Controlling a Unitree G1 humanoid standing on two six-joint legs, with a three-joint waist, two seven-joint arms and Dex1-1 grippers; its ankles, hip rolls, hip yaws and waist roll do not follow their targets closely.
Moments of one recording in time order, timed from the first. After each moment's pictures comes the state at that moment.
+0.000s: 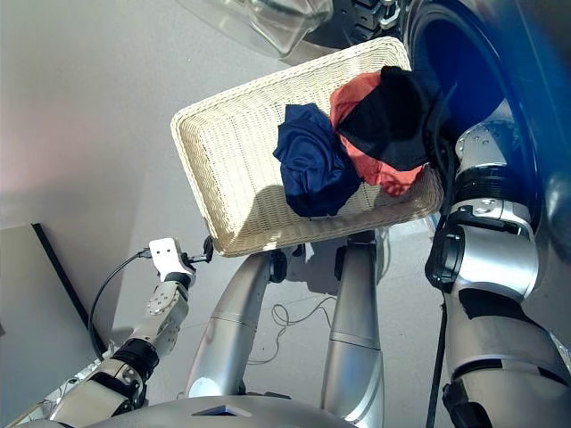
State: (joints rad) left arm -0.22 0.22 -0.33 0.74 -0.60 -0.39 0.15; right arm -1.08 -0.57 -0.02 1.09 1.06 -0.56 -0.34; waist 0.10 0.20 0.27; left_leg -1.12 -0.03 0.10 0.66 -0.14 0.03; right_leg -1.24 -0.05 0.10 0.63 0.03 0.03
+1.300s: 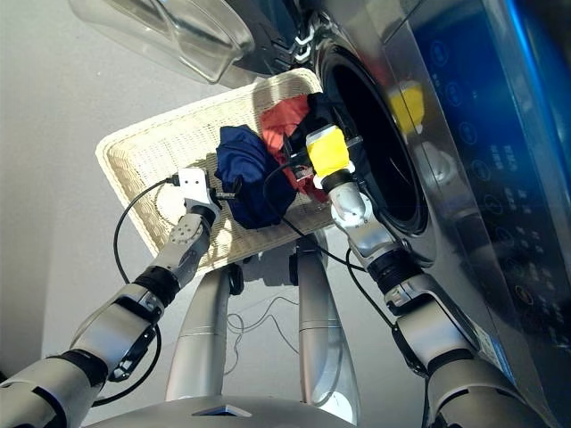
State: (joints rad) left arm -0.72 0.19 -0.43 0.95 -0.55 -0.31 0.08; right arm -0.69 -0.46 0.51 0.46 0.19 -0.33 -0.18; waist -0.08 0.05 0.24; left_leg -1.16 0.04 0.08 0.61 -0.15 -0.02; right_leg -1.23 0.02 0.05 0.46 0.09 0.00
